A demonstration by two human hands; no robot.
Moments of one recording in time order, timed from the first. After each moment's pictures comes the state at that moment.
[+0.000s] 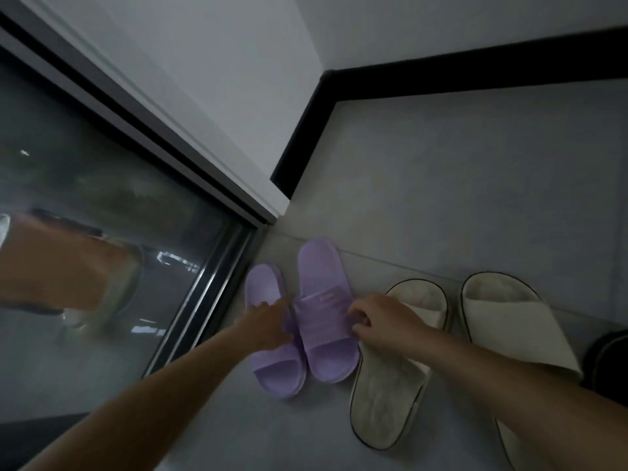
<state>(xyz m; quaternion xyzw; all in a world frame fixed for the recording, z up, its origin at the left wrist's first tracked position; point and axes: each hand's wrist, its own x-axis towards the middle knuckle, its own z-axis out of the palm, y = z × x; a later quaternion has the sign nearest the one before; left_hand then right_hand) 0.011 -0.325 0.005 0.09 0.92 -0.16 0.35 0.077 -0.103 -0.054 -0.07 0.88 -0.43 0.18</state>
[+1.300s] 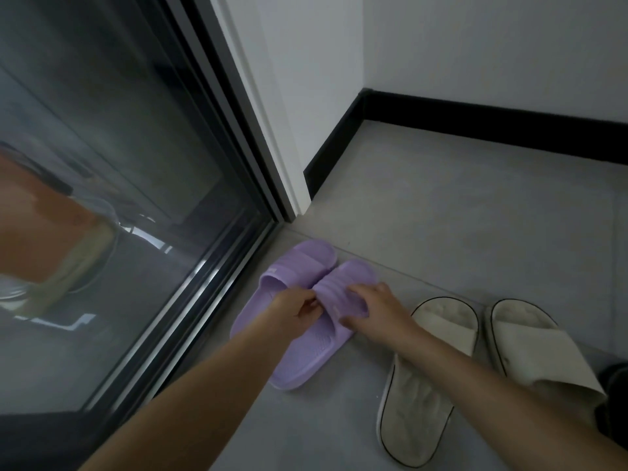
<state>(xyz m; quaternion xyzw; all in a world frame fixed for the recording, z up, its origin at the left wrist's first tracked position) -0.013 -0.335 -0.022 -0.35 0.59 0.66 0.30 0.043 -0.178 -0.042 0.05 0.90 -0.39 0.19</state>
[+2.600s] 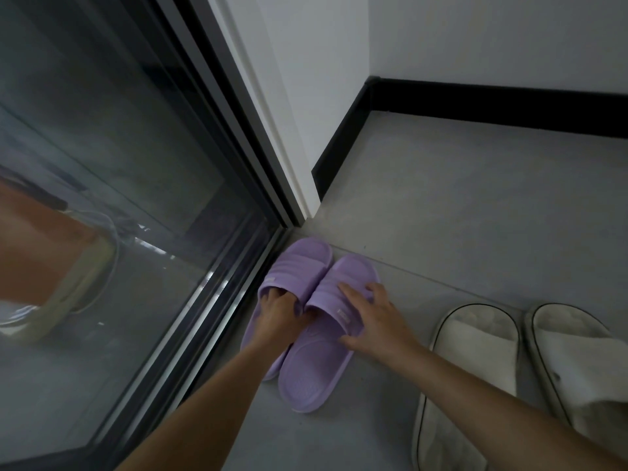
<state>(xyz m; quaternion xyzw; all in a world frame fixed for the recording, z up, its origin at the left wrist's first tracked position) -0.042 -0.405 -0.079 0.02 0.97 0.17 0.18 0.025 -0.213 -0.074 0.01 0.92 -0.34 0.16</state>
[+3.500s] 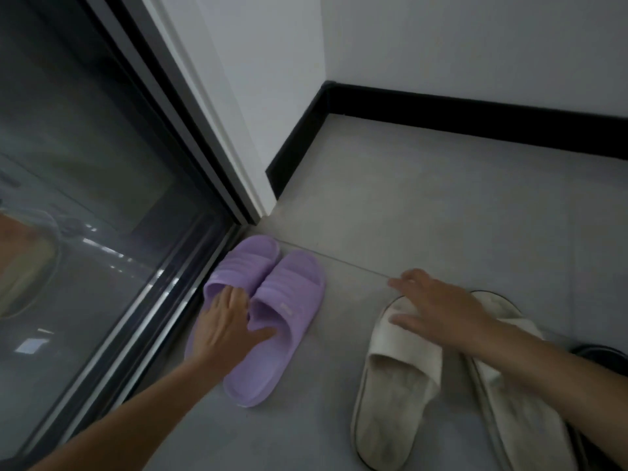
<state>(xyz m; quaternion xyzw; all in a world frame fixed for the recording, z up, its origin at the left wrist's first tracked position) -0.001 -0.400 -0.043 0.15 0.98 0.09 0.02 0.070 -0.066 -0.014 -0.03 0.97 -0.15 0.19</state>
